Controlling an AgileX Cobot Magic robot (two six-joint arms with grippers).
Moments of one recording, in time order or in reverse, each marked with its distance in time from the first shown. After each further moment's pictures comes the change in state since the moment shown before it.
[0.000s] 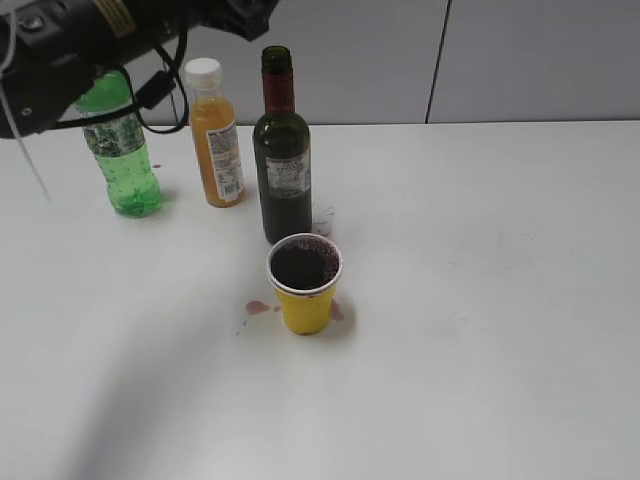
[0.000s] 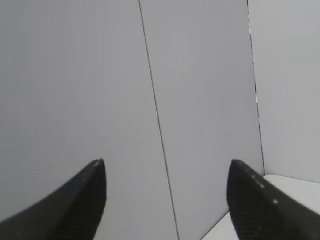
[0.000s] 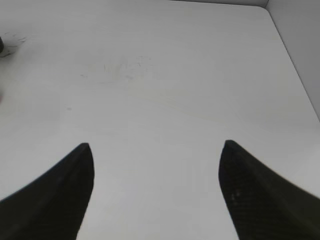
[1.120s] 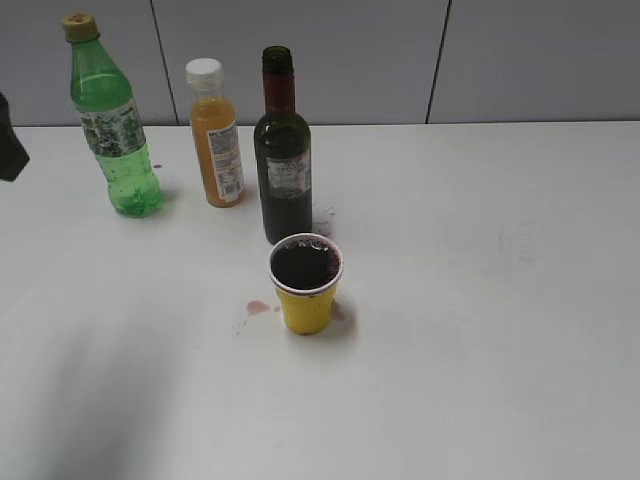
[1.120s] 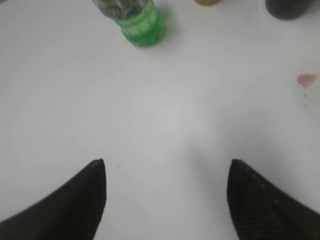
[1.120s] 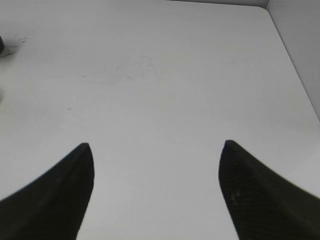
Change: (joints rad) left arm 0.003 -0.529 0.000 -0.279 1.857 0.211; right arm 0.000 0.000 0.000 0.000 0.000 0.000
